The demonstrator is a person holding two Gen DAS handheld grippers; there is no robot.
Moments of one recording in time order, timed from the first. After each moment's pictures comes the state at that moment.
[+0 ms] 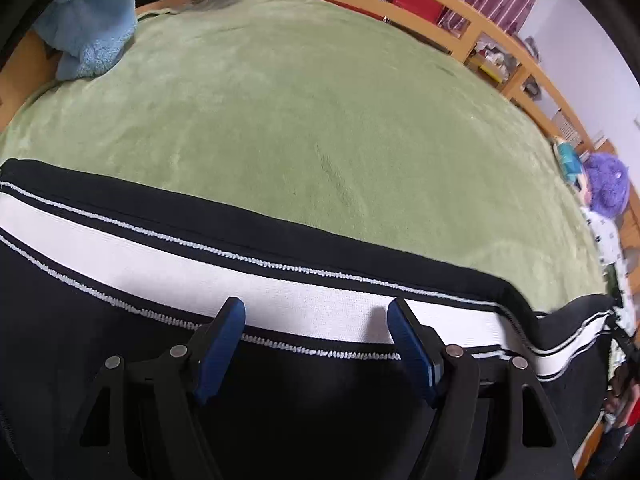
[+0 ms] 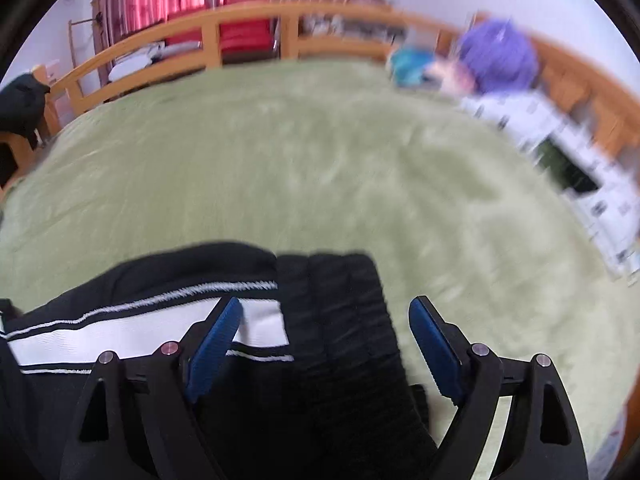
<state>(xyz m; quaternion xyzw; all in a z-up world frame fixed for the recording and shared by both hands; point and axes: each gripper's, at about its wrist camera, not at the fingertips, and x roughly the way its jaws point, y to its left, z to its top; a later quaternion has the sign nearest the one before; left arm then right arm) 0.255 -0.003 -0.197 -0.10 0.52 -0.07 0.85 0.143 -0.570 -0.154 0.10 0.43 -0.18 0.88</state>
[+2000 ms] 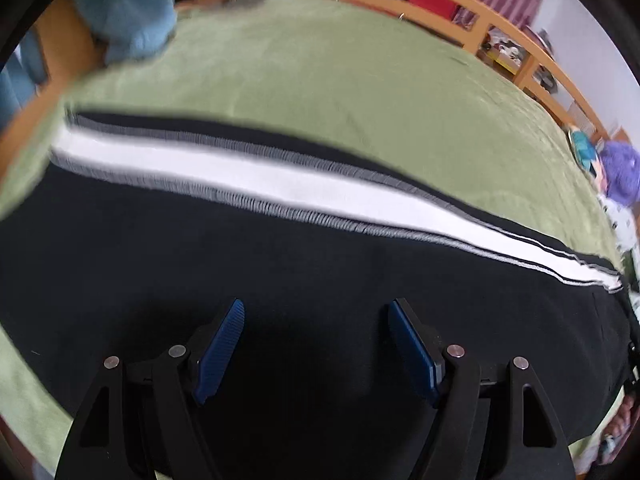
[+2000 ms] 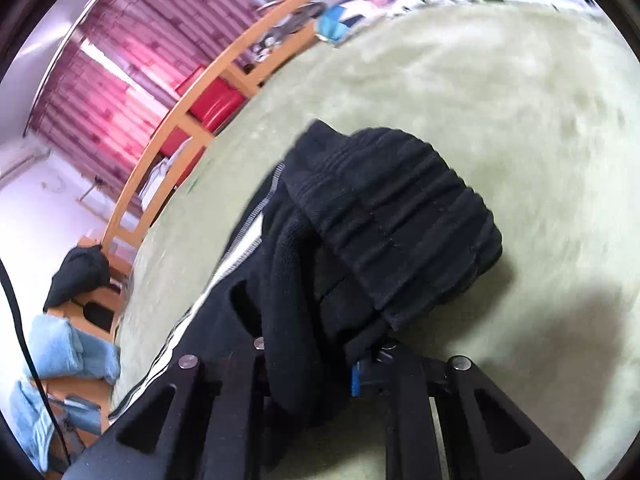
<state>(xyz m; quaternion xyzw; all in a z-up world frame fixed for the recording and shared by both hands) 0.185 0.013 -0.196 -0.10 0.53 -0.03 0.84 0.011 -0.591 -0.201 0.41 0.30 -0.14 0.85</state>
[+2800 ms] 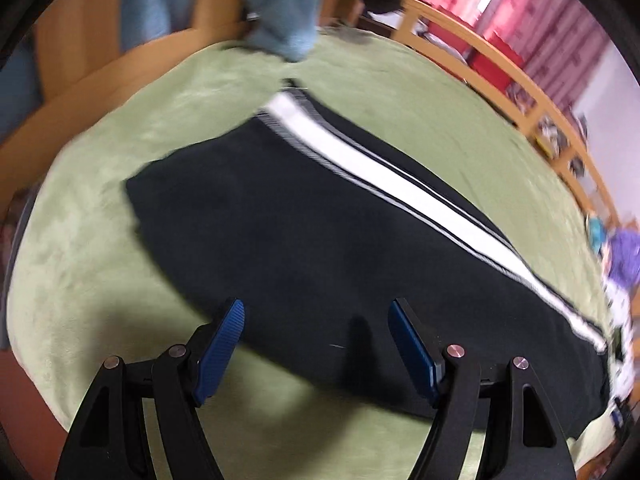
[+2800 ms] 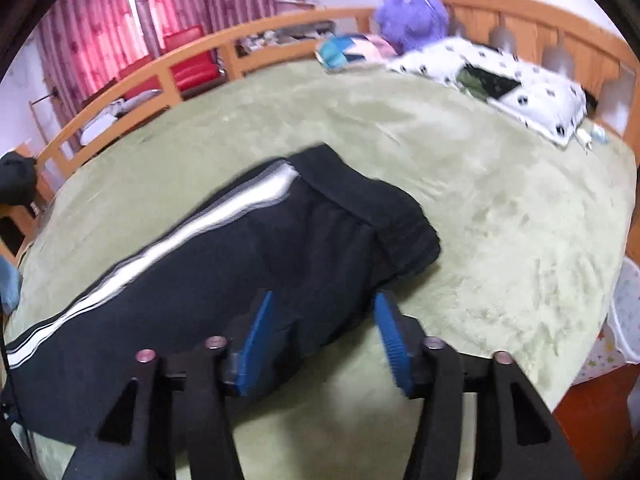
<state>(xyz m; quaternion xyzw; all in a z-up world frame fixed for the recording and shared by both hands) 0.112 0.185 -0.188 -0.20 0.46 0.04 0.86 -0.008 -0.528 -0.138 0.20 0.37 -0.26 0.87</state>
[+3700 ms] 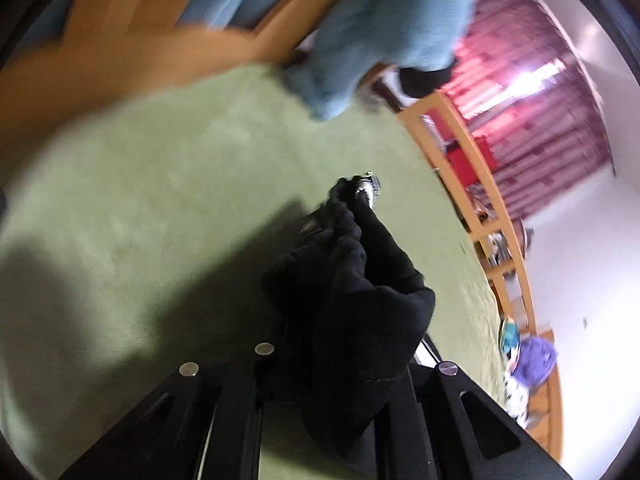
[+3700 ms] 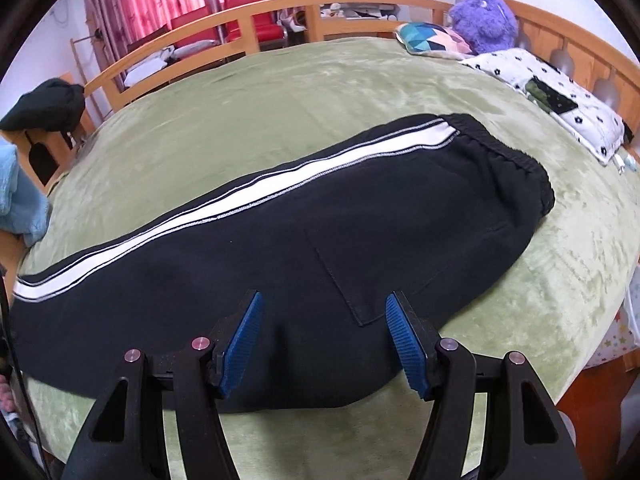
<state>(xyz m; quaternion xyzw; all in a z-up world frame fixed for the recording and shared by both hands) 0.133 0.282 -0.179 -0.38 0.36 -0.02 0.85 0.017 -0.334 -0.131 0.16 0.42 -0.20 0.87</state>
